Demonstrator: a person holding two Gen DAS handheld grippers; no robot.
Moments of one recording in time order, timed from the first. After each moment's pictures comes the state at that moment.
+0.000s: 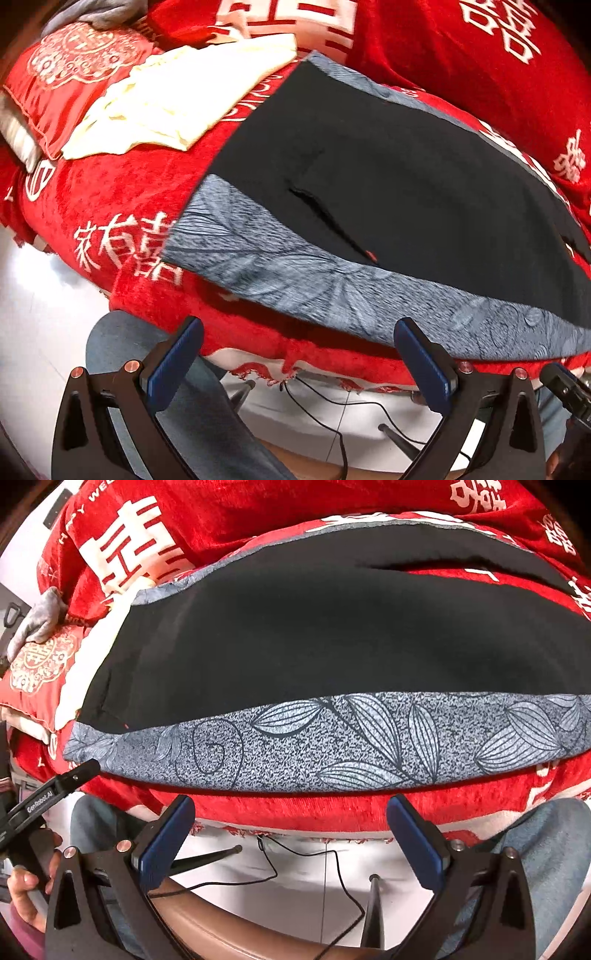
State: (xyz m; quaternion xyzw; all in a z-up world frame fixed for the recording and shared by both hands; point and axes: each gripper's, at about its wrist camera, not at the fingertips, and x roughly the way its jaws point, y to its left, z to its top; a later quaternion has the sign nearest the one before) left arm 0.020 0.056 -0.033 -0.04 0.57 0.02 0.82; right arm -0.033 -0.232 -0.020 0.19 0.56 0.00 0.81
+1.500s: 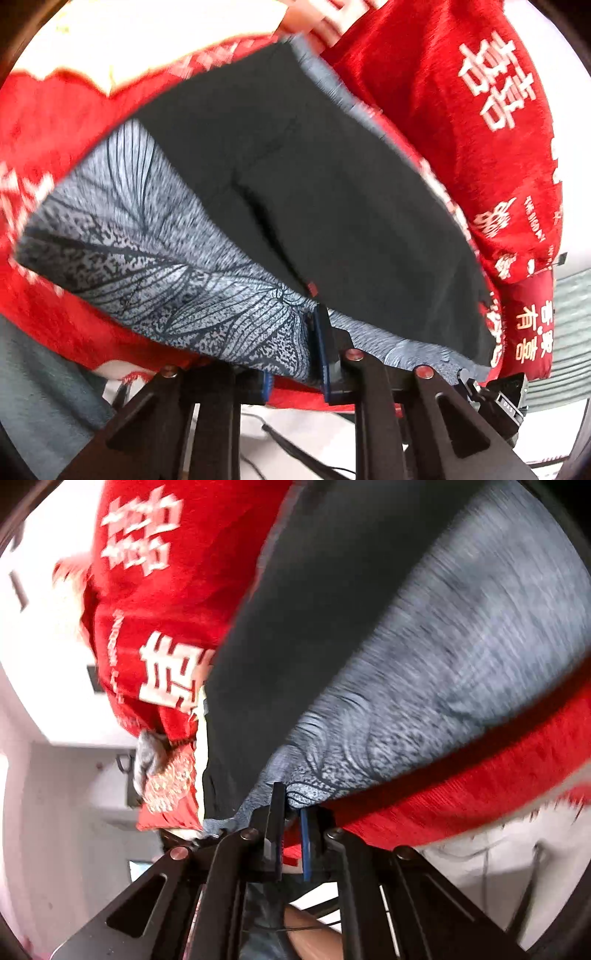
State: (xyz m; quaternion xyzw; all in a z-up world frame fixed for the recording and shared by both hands) left arm 0.060 0.074 -0.055 -0.27 0.55 -0.14 0.78; right arm -0.051 -0.320 -0.064 0.52 0.40 0.12 0.74
